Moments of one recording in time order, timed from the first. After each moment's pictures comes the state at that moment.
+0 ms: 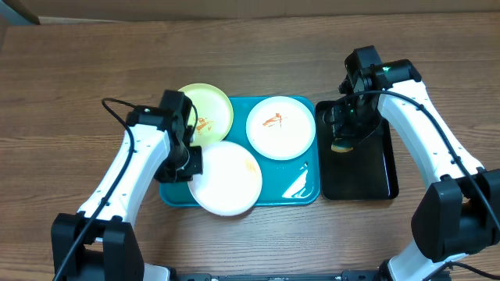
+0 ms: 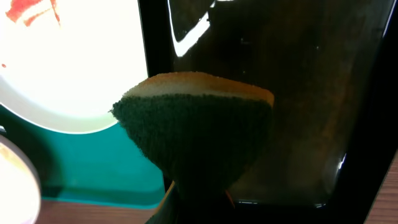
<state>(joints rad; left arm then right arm) -0.16 1.60 1.16 -1.22 0.05 -0.27 0.21 1.81 1.52 -1.26 -0.11 0.23</state>
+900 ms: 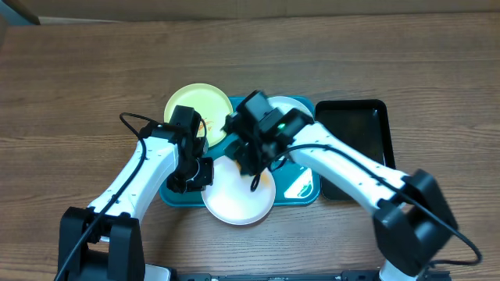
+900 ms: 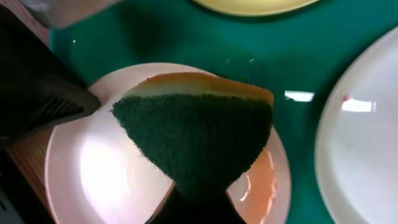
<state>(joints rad) -0.20 1.60 0.99 -1.04 0.16 -0.24 0.75 1.87 1.42 -0.79 -0.31 0.03</state>
